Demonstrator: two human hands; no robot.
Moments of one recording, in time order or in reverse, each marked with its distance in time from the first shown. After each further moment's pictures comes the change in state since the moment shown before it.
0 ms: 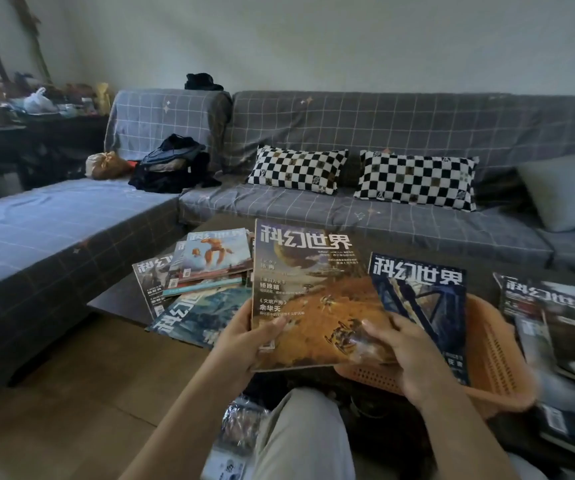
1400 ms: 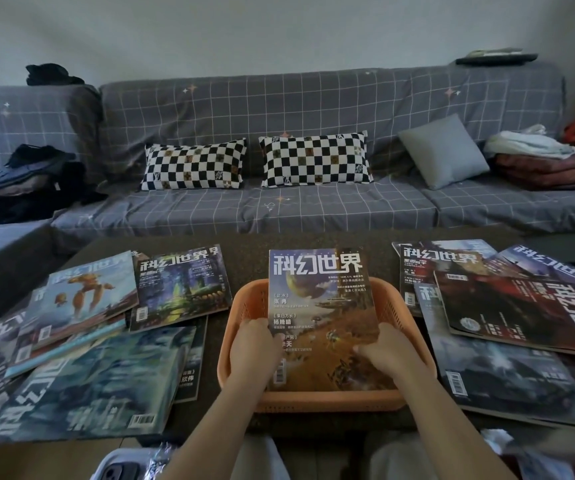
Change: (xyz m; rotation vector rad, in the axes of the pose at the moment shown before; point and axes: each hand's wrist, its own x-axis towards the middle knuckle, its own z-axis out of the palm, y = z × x) left_hand 0.146 -0.088 0.121 1.339 0.121 0.004; right_hand 0.062 0.011 -0.130 -0.744 0.299 0.251
